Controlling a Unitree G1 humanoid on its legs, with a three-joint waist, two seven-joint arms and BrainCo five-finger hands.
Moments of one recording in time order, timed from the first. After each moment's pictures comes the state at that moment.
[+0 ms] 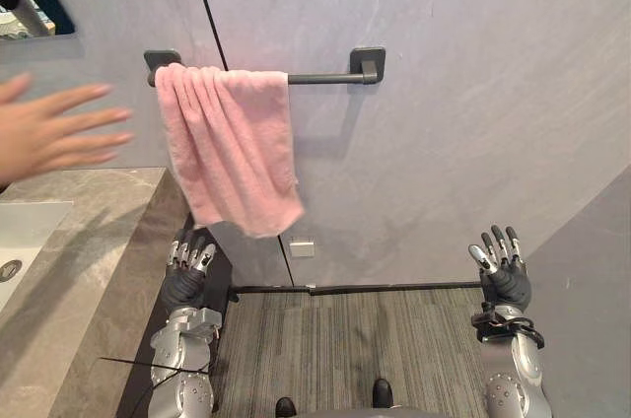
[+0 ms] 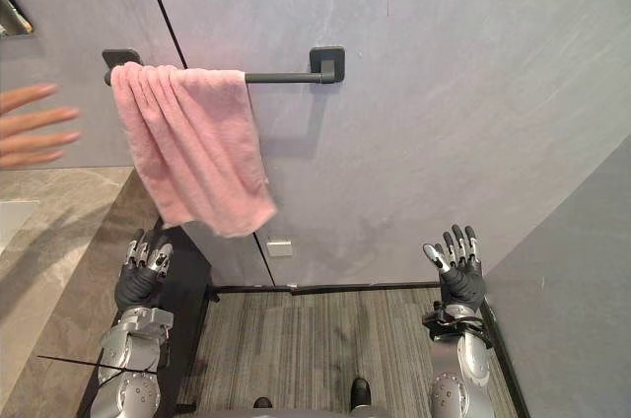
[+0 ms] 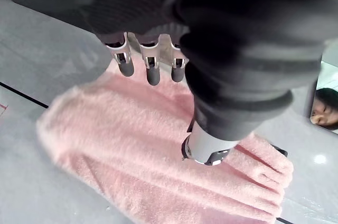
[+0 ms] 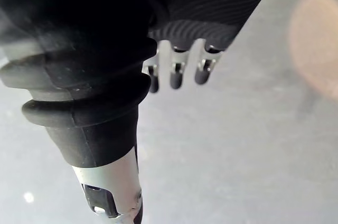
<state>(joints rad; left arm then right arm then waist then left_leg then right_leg) 0.22 0.04 0.24 0.04 -0.57 -0.15 -0.06 0.24 -0.03 -0.21 -0.06 0.63 -0.15 0.00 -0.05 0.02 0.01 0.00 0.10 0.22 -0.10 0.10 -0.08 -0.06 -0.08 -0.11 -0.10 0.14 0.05</state>
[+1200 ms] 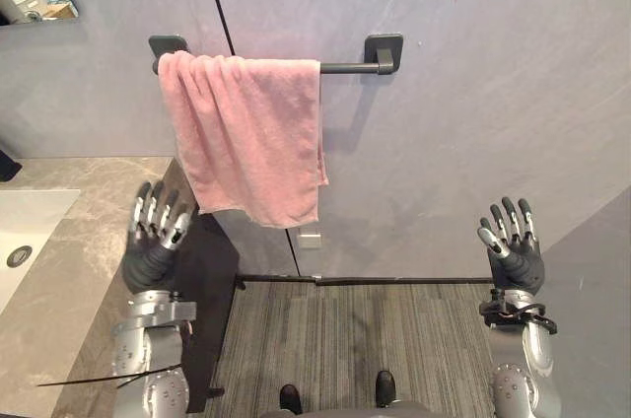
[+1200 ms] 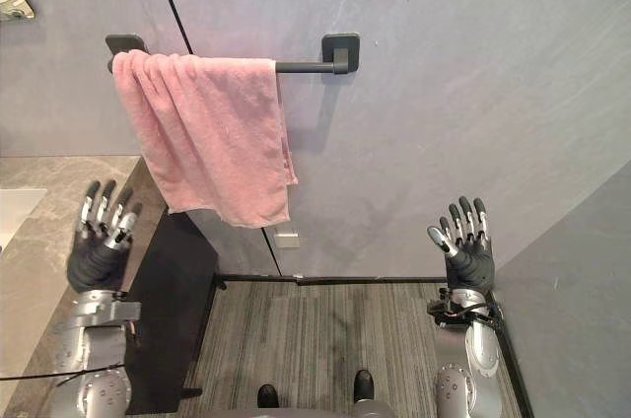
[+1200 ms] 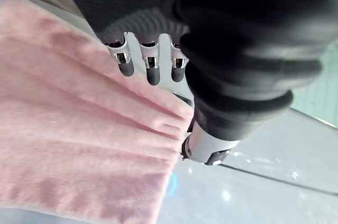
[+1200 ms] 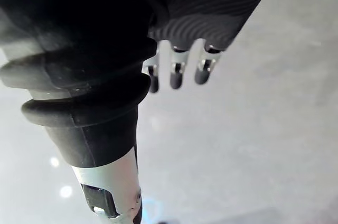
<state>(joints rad) 0.26 0.15 0.29 -0.36 -0.60 -0.19 -0.17 0.22 -0.07 -0.19 -0.22 0.63 -0.15 0.07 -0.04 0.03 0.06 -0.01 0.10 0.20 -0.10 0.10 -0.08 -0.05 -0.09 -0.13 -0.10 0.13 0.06</state>
